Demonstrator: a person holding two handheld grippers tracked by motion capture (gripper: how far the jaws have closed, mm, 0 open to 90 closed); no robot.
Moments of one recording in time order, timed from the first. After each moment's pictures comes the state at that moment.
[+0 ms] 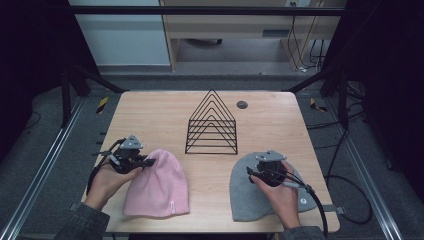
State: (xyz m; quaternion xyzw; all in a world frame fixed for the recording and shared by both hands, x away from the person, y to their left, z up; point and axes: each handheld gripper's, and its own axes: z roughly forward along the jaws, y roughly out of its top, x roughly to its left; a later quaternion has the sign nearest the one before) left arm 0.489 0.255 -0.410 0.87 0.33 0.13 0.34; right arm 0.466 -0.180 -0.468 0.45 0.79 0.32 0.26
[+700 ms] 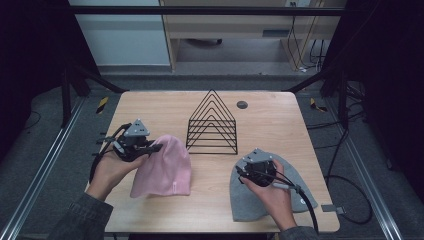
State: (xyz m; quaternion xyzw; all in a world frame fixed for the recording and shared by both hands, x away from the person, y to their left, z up) left arm 0.492 0.227 -0.351 0.87 0.29 0.18 0.36; right arm 0.457 -0.146 -0.443 0.38 0.82 0.33 0.29
